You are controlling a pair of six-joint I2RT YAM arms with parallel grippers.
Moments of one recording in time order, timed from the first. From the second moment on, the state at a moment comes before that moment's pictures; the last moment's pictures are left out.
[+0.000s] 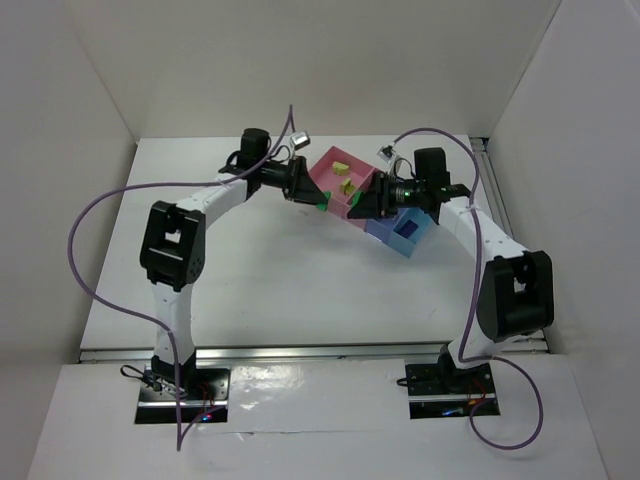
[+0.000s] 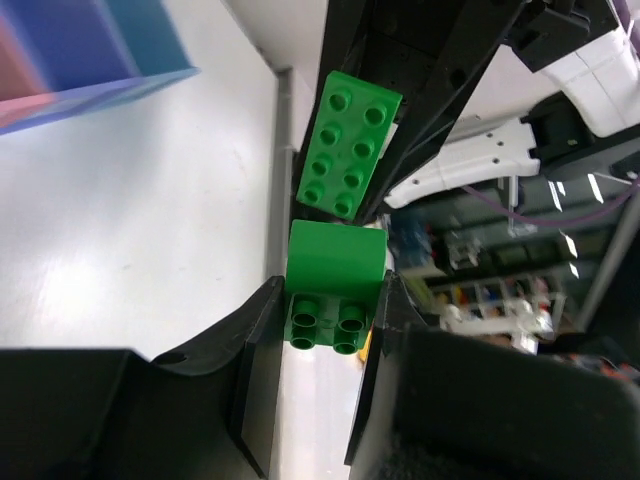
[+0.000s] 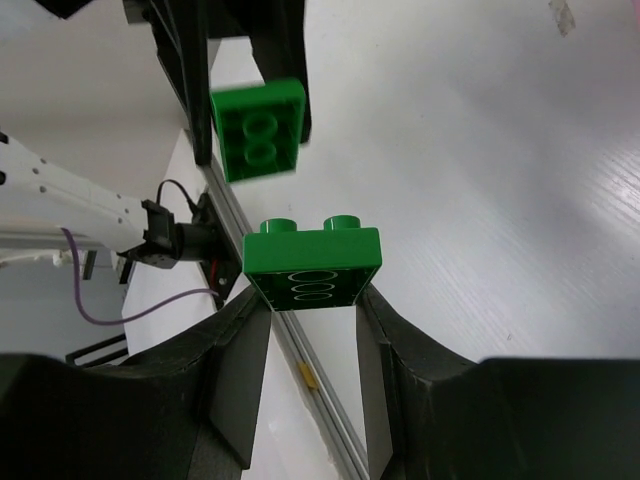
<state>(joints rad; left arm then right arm) -0.32 2.11 1.64 0.01 1.41 -0.65 0.18 1.56 1.19 -0.31 -0.97 0.32</state>
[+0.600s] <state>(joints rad) -0.25 2.03 1.78 -0.63 0.70 -0.34 0.23 1.71 1.32 -0.42 -0.32 0.41</state>
